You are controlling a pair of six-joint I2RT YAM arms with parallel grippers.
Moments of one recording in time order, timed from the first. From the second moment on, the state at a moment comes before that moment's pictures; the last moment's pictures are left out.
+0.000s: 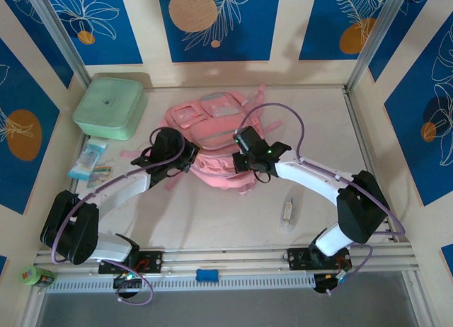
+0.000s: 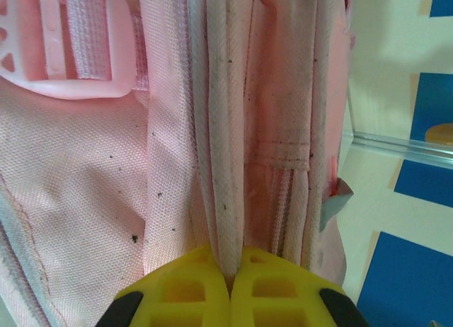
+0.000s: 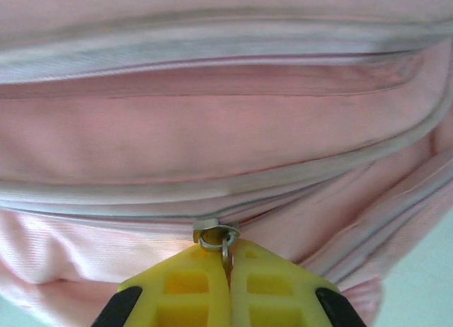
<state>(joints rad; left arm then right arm) -0.48 1.38 0.82 -0.06 0.13 -1.40 0.73 1.52 1.09 -0.55 0.14 0.39</state>
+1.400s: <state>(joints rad) -0.68 1.31 0.71 -0.12 -0.18 -1.56 0.90 1.64 1.20 -0.56 0.02 0.50</state>
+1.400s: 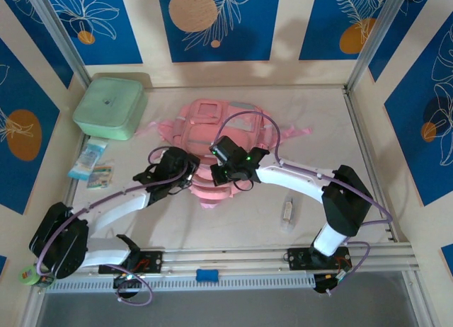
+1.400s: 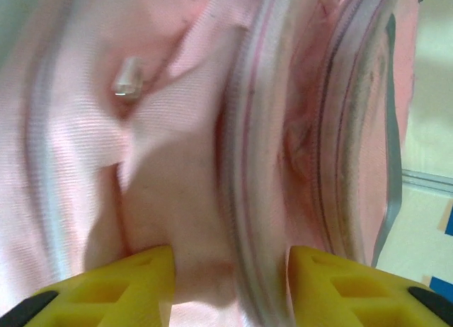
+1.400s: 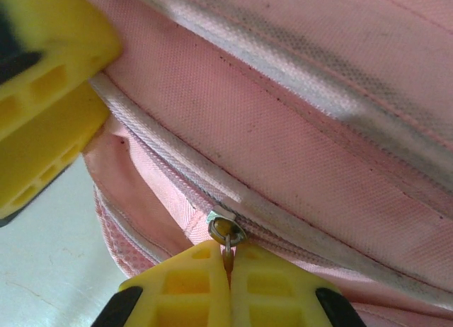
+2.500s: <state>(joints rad) -0.42 1.28 0.76 -0.20 0.09 -1.27 0.76 1.46 1.02 -0.63 0.12 0.50</state>
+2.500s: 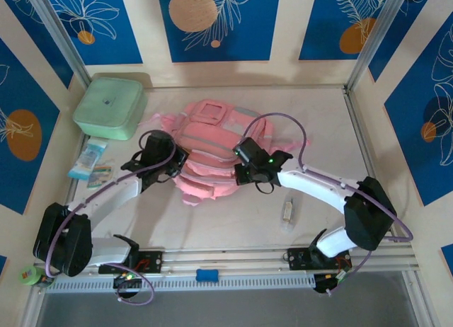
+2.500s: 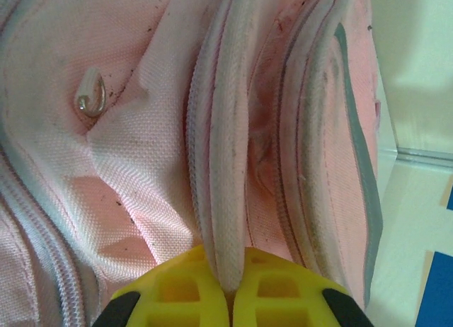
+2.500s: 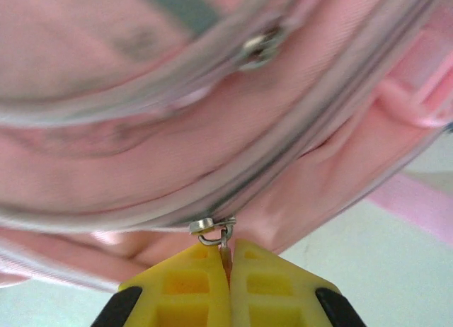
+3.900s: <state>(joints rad) -0.34 1.13 0.84 -0.38 0.15 -0.91 0.48 1.64 1.26 -0.65 -0.31 0.51</state>
